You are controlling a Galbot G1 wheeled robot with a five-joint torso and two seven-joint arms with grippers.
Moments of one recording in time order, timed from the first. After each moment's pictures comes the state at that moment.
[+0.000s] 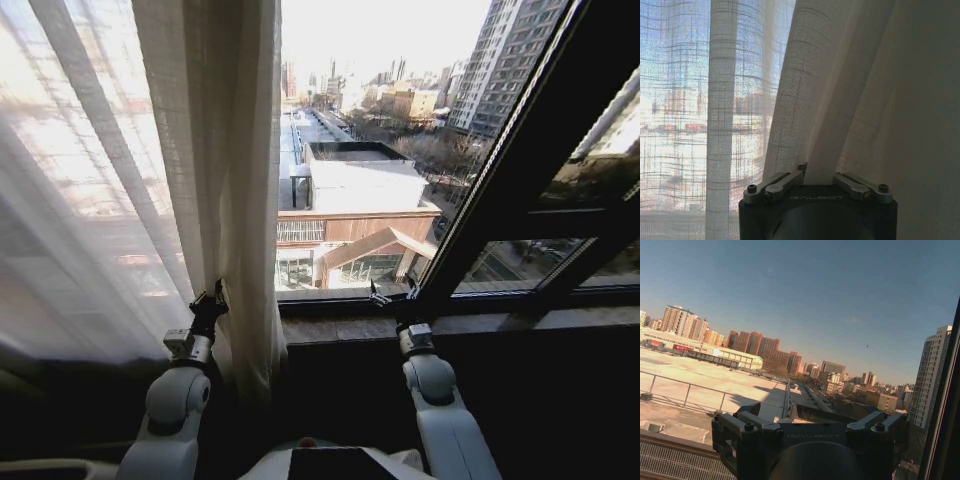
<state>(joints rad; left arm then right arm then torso) 1.46 -1.42 -0.62 -2.18 -0.19 0.19 -0.04 -1.35 1.43 0.58 1.93 -0.11 0.02 -0.04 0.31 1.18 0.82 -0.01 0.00</state>
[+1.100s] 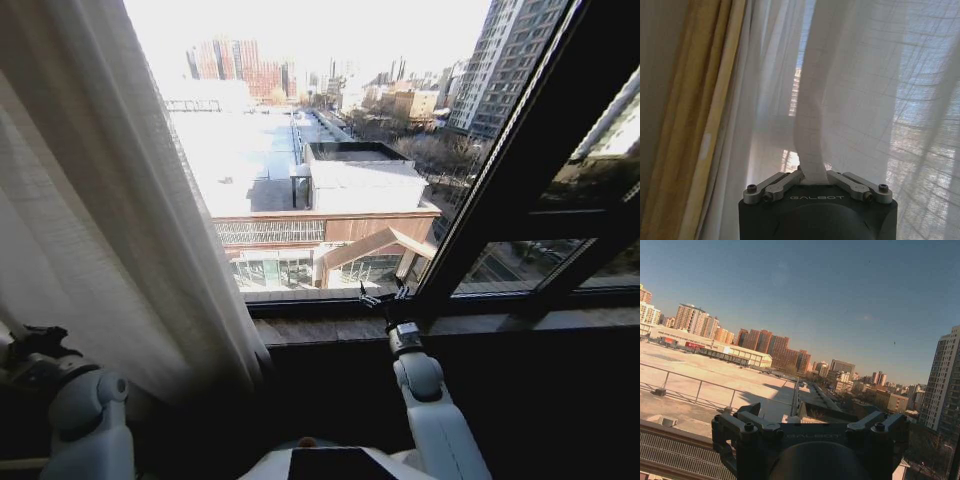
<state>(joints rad) 1.39 -1.40 -1.07 -2.06 -0.33 0.11 -0.48 -1.33 1.45 0.53 1.89 -0.14 0.03 -0.04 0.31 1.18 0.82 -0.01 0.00</state>
